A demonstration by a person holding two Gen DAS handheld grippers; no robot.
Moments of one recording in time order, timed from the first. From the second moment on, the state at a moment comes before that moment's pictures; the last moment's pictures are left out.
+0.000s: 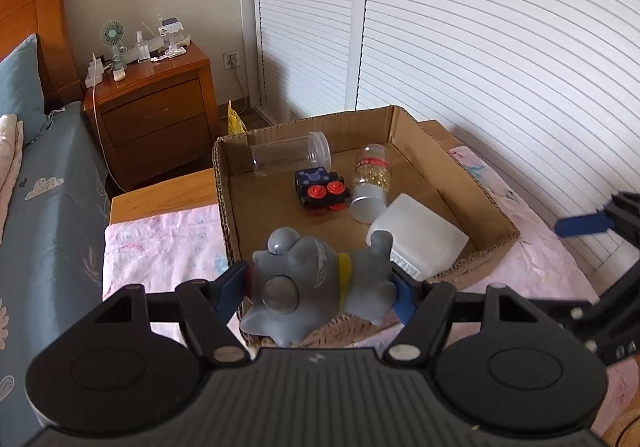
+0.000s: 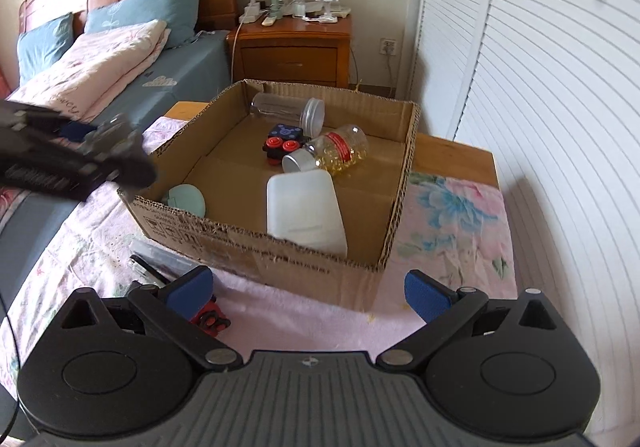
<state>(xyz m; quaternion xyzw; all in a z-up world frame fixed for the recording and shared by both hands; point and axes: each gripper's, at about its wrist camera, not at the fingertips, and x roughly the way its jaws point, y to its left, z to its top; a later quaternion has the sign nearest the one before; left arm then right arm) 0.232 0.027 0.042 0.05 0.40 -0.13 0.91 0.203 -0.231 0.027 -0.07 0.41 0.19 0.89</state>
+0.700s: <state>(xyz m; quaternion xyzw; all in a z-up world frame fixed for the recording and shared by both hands) 0.234 0.031 0.039 0.05 0.38 -0.10 0.92 0.172 -0.233 0.022 -0.03 0.39 0.17 0.90</state>
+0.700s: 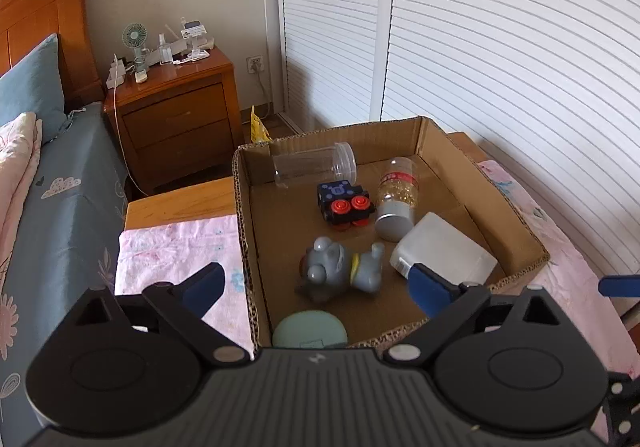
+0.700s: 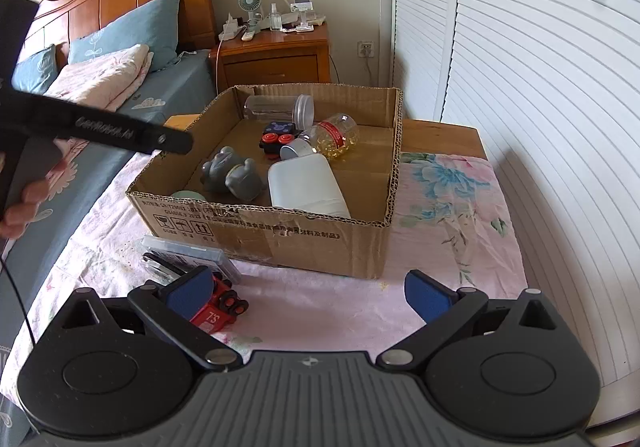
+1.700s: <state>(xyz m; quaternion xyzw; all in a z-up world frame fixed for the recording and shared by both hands) 0.114 0.066 -0.021 0.00 0.40 -0.01 0.92 0.199 -0.178 -0.029 0.00 0.43 0.18 0.88</state>
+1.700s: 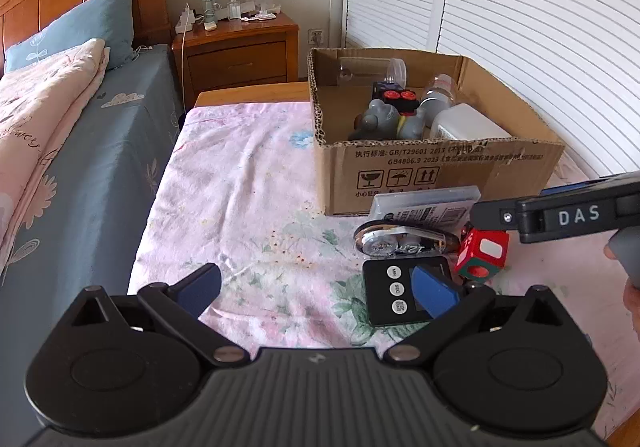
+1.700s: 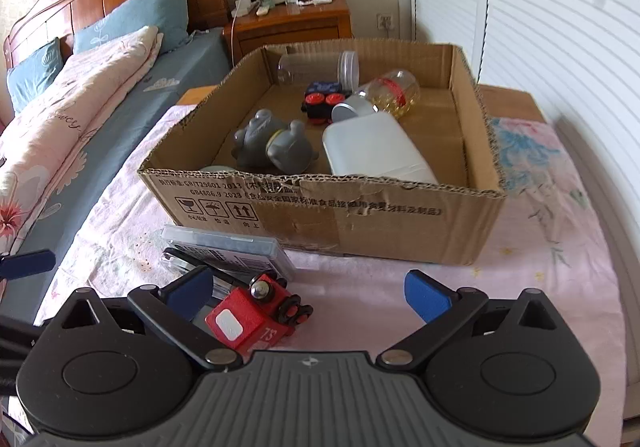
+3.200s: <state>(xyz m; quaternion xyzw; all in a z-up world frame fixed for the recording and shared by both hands) 0.128 0.032 -0.049 -0.01 0.43 -0.07 0.90 0.186 -0.207 -0.079 -0.11 0.39 0.22 0.89</state>
